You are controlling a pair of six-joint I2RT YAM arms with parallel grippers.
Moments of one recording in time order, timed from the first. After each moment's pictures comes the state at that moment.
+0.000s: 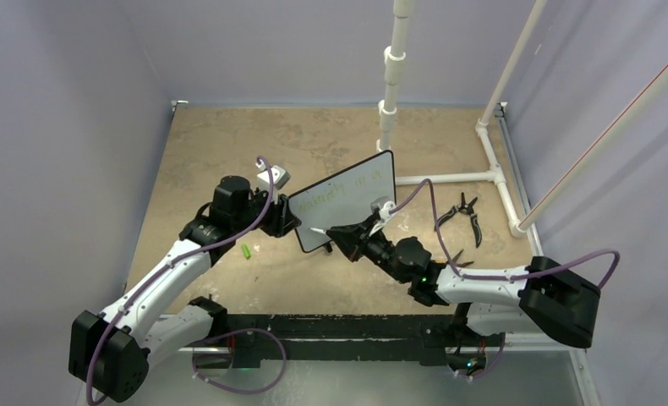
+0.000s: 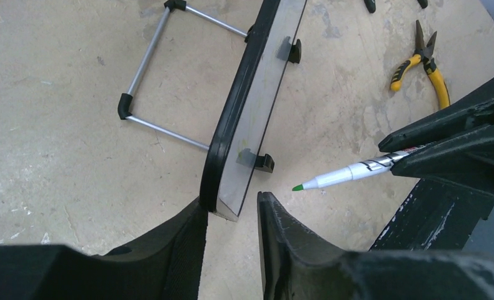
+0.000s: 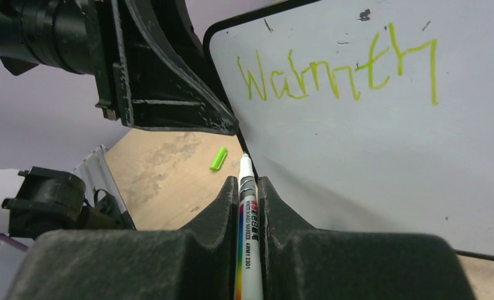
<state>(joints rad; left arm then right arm) -0.44 0.97 0.69 -0.25 0.40 -0.12 1.06 1.19 0.32 0.93 0.21 0.46</state>
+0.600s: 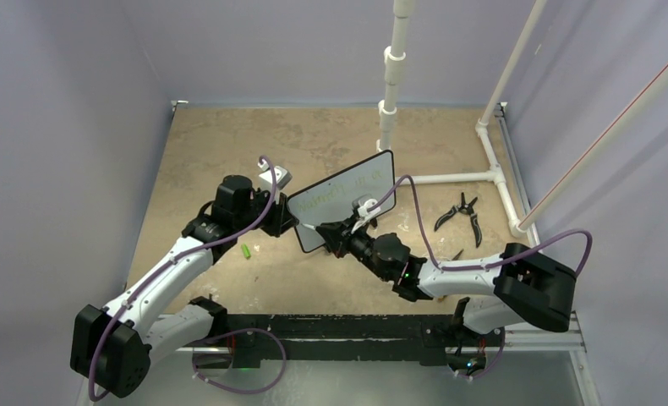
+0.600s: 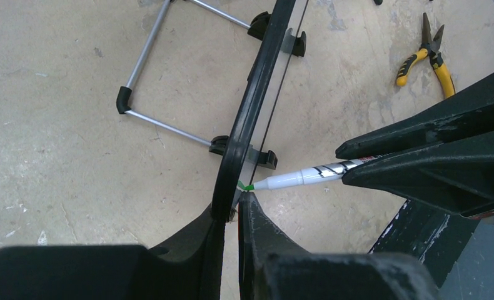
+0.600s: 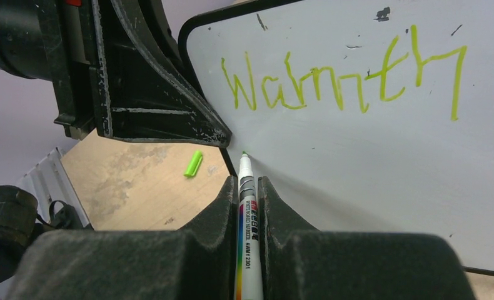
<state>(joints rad) -0.44 1.01 0.69 -0.25 0.41 -0.12 1.11 1.37 0.45 0.92 0.33 0.39</state>
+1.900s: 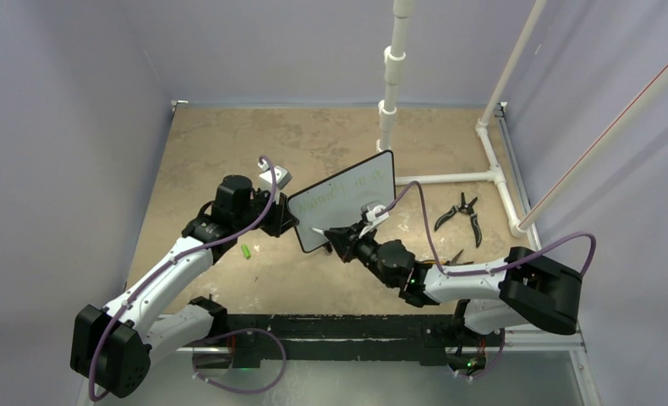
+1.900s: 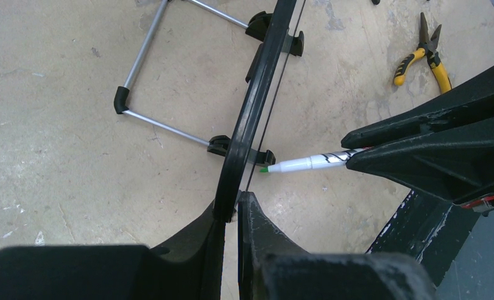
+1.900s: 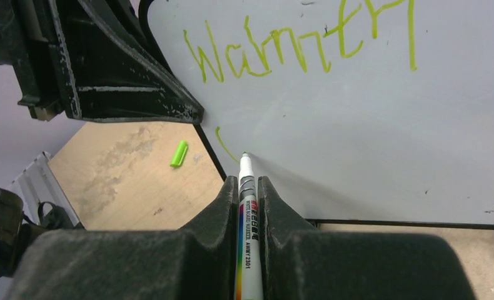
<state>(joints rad) -0.43 1.01 0.69 -0.25 0.41 -0.12 1.13 1.33 0.37 0.92 0.41 0.44</state>
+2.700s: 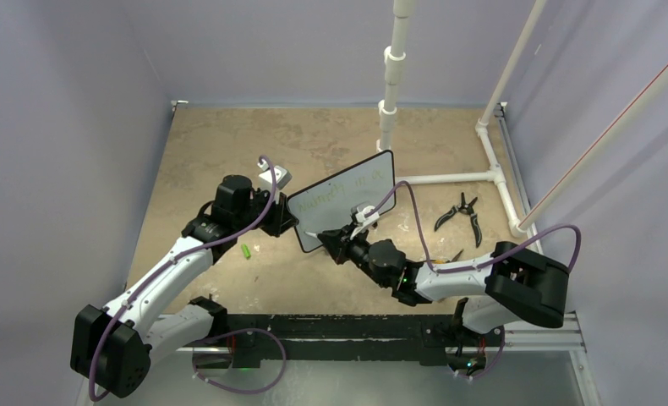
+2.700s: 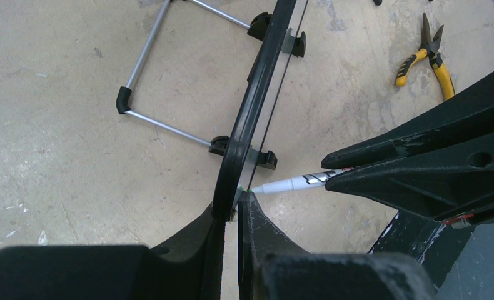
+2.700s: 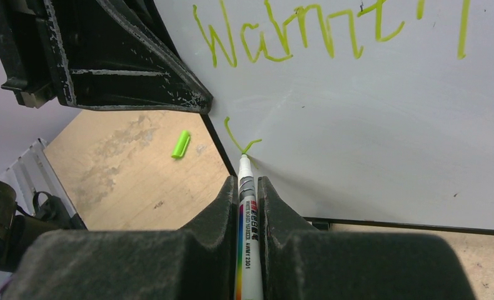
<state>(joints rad) -0.43 1.01 0.69 -0.25 0.41 -0.12 1.15 1.42 0.42 0.92 0.40 0.43</state>
